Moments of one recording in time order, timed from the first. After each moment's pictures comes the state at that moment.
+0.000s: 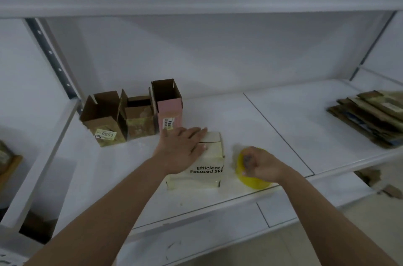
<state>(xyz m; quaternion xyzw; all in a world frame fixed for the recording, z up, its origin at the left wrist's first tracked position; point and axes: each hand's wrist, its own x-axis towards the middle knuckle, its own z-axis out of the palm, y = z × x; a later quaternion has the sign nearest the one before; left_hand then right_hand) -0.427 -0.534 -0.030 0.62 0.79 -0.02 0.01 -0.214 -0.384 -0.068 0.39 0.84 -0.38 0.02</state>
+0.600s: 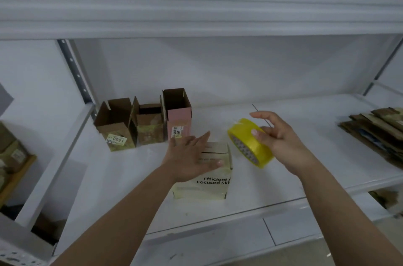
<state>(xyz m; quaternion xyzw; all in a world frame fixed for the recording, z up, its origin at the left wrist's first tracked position) -0.422 -0.538 -0.020 0.57 0.81 0.04 0.11 -0.226 -0.402 0.027 0.28 0.75 -0.54 -0.27</state>
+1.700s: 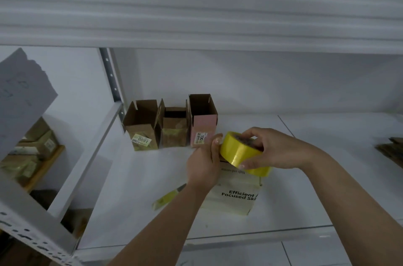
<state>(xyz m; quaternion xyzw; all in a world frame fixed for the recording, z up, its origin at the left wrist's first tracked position) -0.422 -0.536 -0.042 0.37 0.78 0.50 0.05 -0.297 -0.417 0.065 0.24 0.89 -0.38 0.05</state>
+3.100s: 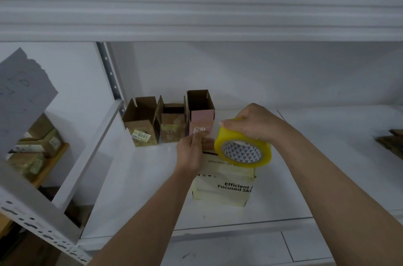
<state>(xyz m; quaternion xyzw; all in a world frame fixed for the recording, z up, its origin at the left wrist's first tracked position) -0.427 -0.547 -0.024 0.20 0.71 0.65 0.19 -0.327 -0.425 0.080 0.29 0.91 -0.28 -0.07</state>
